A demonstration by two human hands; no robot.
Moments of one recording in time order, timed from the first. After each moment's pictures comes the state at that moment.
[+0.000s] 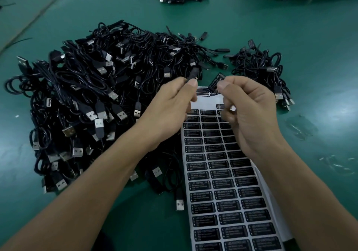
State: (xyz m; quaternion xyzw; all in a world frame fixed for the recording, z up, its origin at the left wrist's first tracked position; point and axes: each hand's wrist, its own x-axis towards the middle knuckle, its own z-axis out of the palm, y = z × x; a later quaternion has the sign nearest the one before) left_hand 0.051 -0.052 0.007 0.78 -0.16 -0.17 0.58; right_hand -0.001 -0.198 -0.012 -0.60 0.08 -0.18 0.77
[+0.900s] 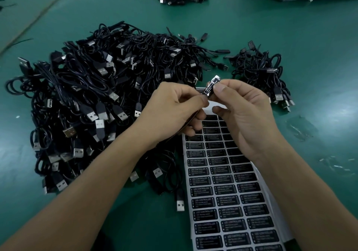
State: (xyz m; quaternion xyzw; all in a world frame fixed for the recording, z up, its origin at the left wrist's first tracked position) left_hand 0.051 -0.049 0.008 0.75 -0.18 -0.20 0.60; right_hand 0.001 -0.202 -0.015 -0.60 0.07 -0.13 0.78
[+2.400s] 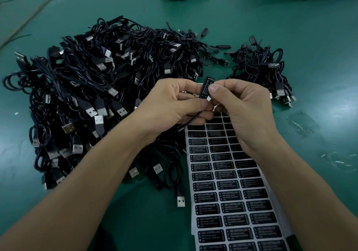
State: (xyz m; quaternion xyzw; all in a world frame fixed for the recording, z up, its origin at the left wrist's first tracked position) left_hand 0.055 -0.043 0.008 0.67 -0.17 -0.29 0.66; right_hand 0.002 -0.198 -0.019 -0.70 0.07 -0.18 0.69
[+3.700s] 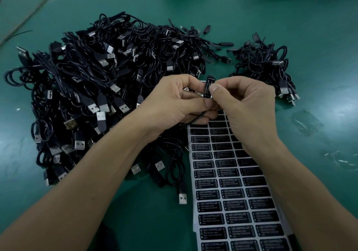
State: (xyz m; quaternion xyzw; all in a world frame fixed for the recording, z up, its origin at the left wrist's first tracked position) left_hand 0.053 -0.044 0.006 0.65 -0.18 -0.30 0.68; right_hand -0.001 -0.193 -0.020 -0.75 0.06 -0.26 0.61
